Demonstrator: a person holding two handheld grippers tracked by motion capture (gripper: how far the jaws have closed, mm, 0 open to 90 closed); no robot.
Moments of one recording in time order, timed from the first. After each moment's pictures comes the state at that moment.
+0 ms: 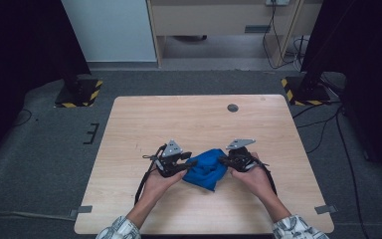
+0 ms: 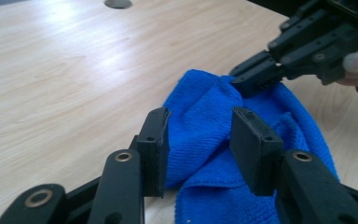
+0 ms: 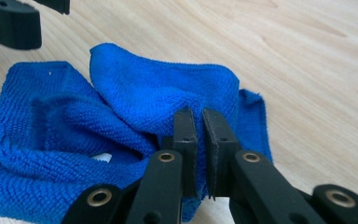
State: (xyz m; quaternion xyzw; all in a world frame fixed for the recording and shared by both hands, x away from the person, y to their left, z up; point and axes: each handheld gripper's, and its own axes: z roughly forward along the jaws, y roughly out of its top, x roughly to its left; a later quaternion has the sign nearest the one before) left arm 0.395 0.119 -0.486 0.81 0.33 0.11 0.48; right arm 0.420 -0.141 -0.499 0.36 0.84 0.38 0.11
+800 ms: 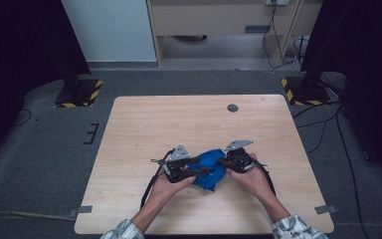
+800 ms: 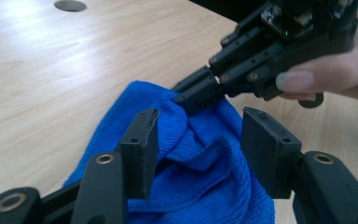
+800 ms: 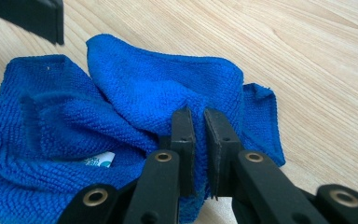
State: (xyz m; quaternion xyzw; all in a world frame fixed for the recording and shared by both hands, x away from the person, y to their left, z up) left arm 0.383 0.096 -0.489 0.80 0.31 0.06 0.51; right arm 0.420 -0.137 -0.502 0.35 0.85 0.38 0.11
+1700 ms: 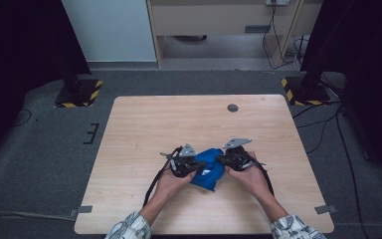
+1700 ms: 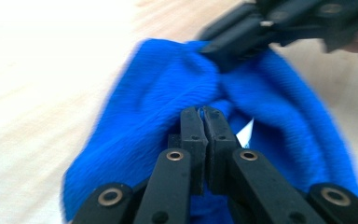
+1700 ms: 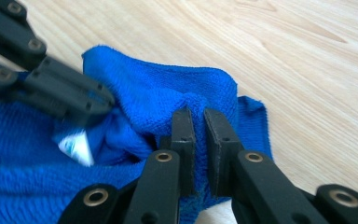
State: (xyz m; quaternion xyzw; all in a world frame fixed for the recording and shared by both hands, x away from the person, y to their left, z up) left arm 0.417 0.089 -0.508 0.84 0.31 0.07 0.43; right arm 0.424 -0.133 -0.499 0.36 0.84 0.38 0.13
